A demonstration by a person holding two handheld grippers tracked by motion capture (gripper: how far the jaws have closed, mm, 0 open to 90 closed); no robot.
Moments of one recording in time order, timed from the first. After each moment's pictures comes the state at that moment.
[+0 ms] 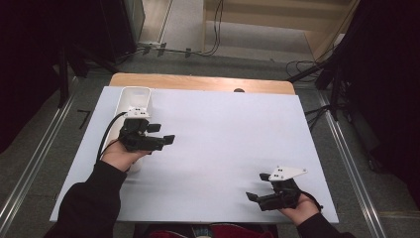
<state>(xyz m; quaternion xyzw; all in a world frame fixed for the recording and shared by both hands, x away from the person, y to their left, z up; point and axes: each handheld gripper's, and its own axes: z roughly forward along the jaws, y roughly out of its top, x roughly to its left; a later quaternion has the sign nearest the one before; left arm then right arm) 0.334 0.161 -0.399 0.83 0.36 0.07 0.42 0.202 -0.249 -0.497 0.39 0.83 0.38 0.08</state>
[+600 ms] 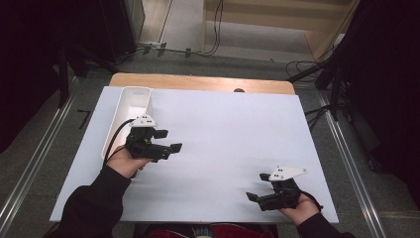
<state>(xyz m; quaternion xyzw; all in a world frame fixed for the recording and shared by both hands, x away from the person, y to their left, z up) 0.319 0.149 -0.409 0.83 0.33 0.06 0.44 0.202 -0.250 -0.497 0.39 0.83 0.38 0.08</state>
